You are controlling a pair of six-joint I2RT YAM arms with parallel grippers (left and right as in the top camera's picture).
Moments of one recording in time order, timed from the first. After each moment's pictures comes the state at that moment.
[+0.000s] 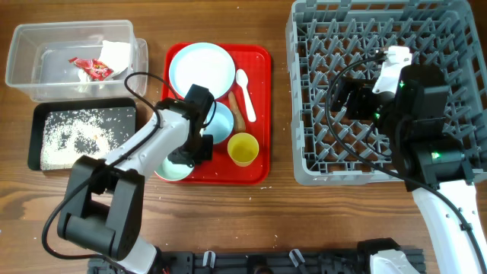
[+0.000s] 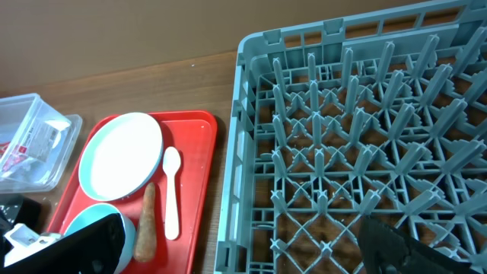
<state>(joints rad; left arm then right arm) -0.37 1.75 1.06 -0.95 0.02 -0.34 0.11 1.10 1.08 -0.58 -0.13 0.23</state>
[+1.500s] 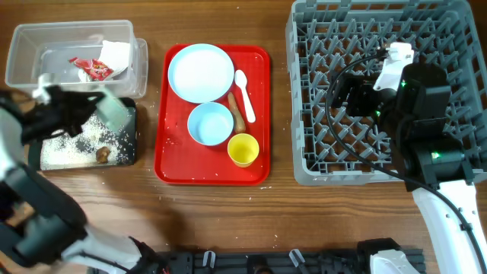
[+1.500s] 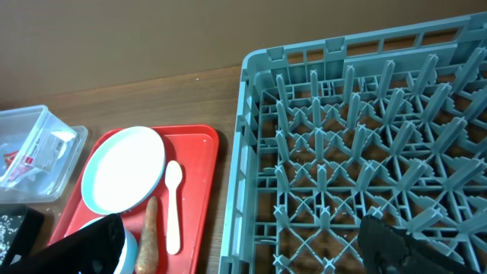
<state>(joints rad) 0.65 1.81 1.39 -1.16 1.16 -0.10 0.11 1.10 1.08 -0.53 -0.13 0.23</state>
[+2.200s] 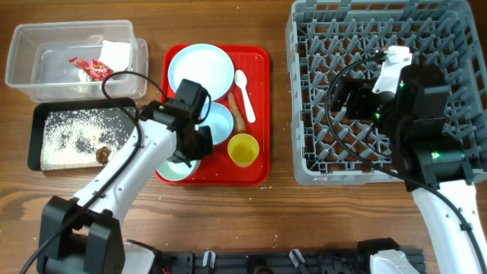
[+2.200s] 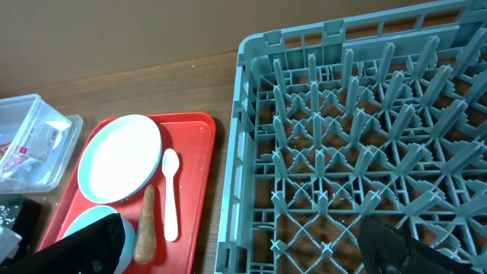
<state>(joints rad) -0.38 1.56 1.07 -0.97 0.07 -0.51 0.11 1.10 1.08 -0.57 -0.13 0.23</state>
